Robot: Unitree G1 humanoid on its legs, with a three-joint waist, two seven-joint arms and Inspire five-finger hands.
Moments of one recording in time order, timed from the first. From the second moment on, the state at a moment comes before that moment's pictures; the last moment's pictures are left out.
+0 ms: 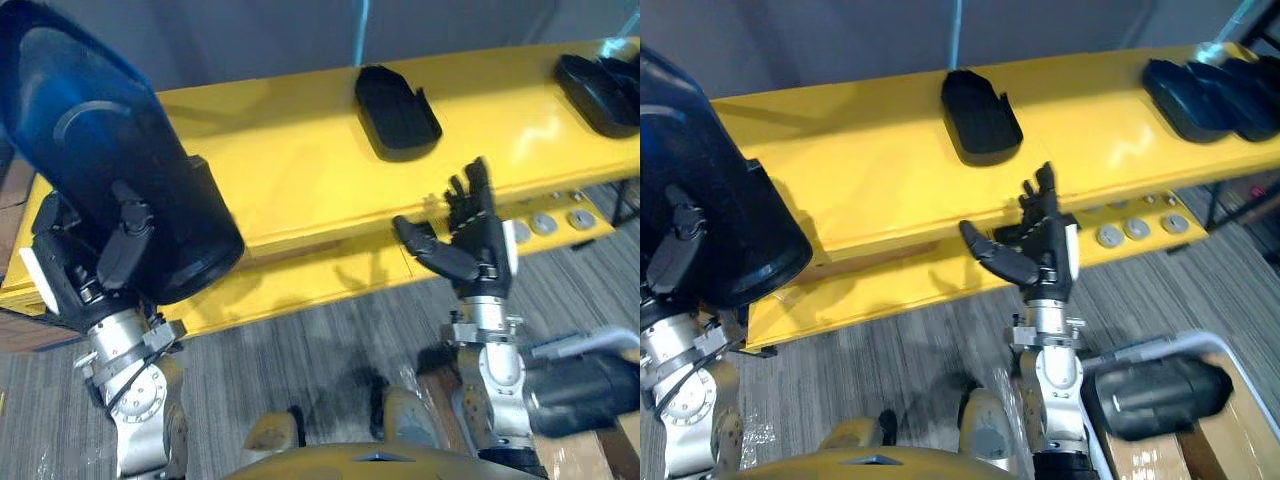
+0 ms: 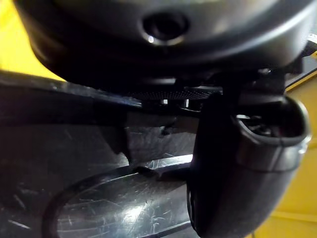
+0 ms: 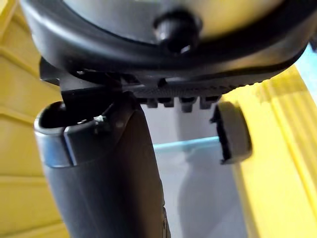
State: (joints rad) left arm 0.26 0.08 0.22 -0.40 -0.17 -0.36 0.34; right arm 0.17 -0.07 -0.04 -0.17 0.25 -0.43 0.02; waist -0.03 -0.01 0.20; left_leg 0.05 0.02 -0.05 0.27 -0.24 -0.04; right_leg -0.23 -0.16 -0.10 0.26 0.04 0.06
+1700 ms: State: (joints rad) left arm -0.16 0.19 0.03 0.00 -0.36 -0.17 0.21; right arm 0.13 -0.19 -0.03 -0.29 0.41 -0.42 0.11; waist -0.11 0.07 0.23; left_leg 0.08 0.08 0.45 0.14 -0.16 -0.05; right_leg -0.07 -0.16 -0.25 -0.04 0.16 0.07
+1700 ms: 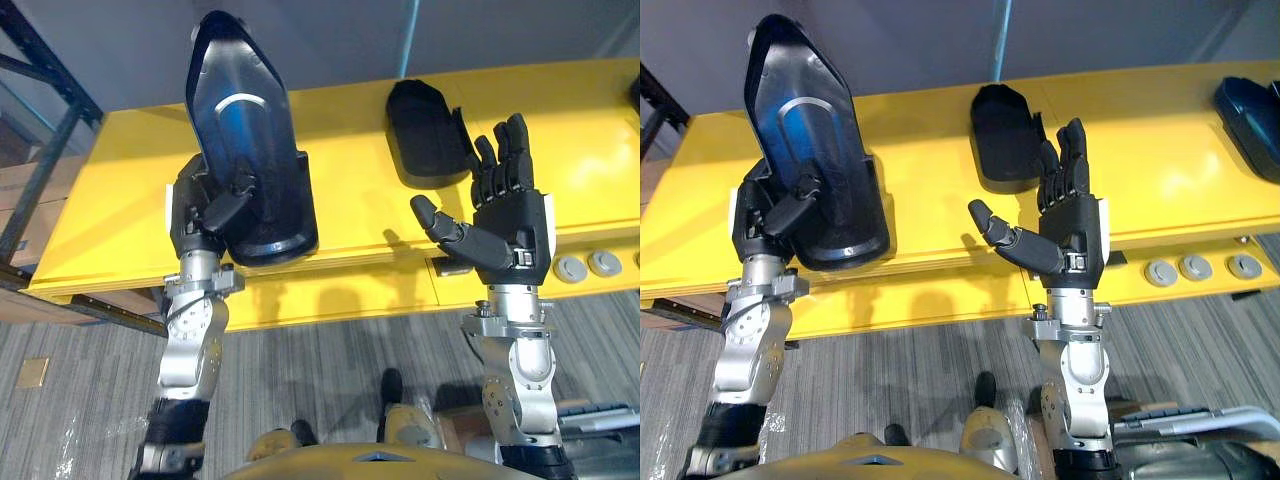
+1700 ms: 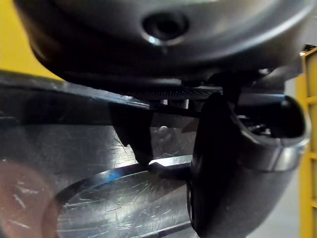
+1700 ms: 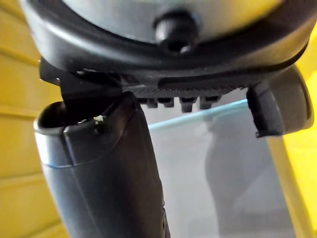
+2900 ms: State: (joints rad) left arm -0.72 0.48 0.09 0.58 -0.46 0.00 0.19; right arm 0.11 -0.23 0.15 -0.37 0.50 -0.33 0.17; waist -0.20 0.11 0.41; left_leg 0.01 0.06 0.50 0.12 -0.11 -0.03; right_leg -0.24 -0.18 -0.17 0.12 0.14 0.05
